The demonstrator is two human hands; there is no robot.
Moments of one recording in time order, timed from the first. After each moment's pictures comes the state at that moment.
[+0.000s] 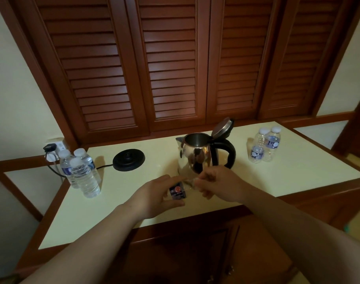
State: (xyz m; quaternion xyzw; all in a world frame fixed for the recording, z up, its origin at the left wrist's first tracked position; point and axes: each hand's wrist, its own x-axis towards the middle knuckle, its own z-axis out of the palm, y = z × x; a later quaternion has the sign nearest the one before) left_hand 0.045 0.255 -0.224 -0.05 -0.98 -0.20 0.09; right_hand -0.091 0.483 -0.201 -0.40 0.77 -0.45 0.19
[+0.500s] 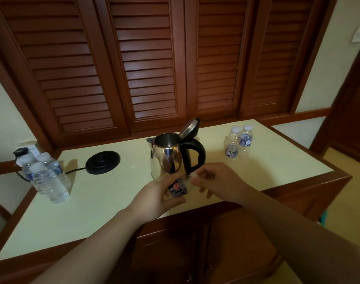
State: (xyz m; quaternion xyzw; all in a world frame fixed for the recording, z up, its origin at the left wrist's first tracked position) left_hand 0.000 0.341 -0.234 -0.07 -0.94 -0.30 0.15; right_hand -0.117 0.562 -0.195 -0.38 0.78 -0.48 0.14
